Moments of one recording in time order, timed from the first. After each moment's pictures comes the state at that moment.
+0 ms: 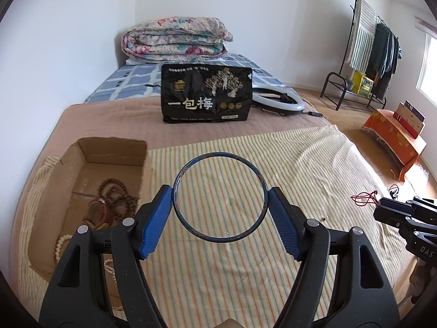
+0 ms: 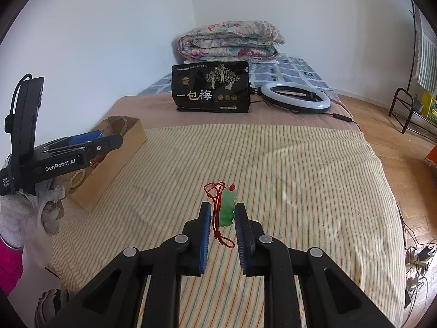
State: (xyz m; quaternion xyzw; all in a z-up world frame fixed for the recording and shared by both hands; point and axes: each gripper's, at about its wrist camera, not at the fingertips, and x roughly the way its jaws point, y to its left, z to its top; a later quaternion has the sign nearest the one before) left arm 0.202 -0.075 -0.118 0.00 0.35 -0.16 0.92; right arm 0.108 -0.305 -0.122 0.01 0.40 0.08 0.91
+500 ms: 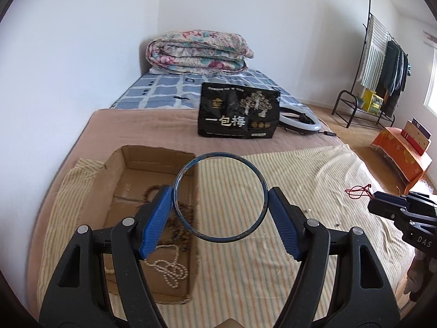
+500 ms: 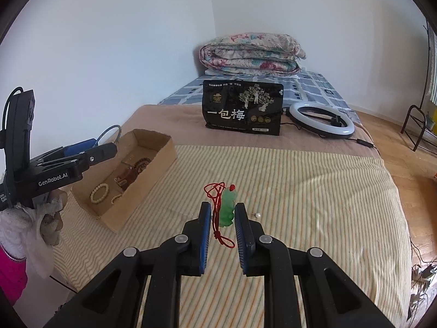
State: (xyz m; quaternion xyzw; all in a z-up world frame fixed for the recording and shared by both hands) left arm 0.192 0.000 -0.093 -0.02 0.33 -0.12 0.94; right arm 0.129 -0.242 -0.093 0.00 0.38 0.11 0.92
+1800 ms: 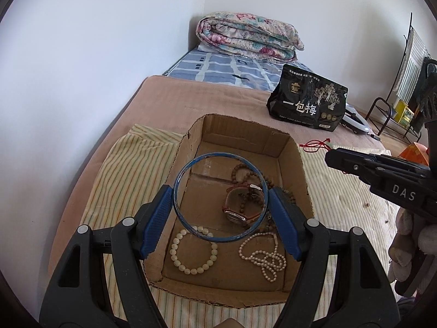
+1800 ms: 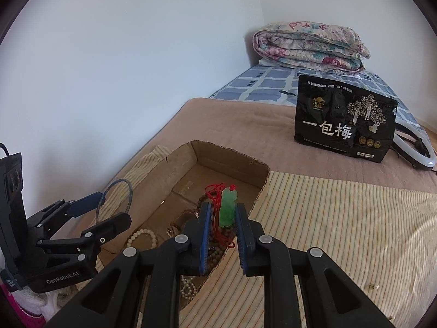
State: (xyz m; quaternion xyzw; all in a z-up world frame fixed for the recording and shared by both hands) left arm 0.222 0.121 -0.145 -0.05 0.37 -0.04 0.93; right arm 0.254 -0.068 -0.130 0.01 0.40 0.21 0.89
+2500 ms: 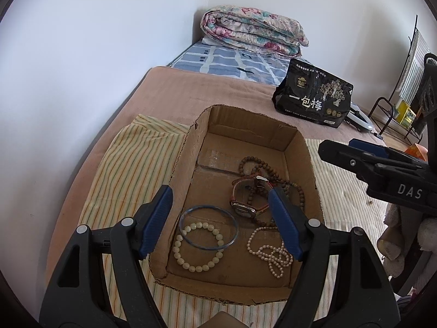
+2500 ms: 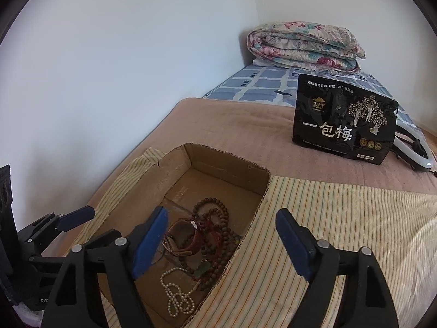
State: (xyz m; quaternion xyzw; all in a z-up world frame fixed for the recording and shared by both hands) left arm 0.222 0.129 -0.153 -0.06 0.39 -0.04 0.92; right arm 0.266 -0.055 -0.136 0.00 0.39 0.18 0.90
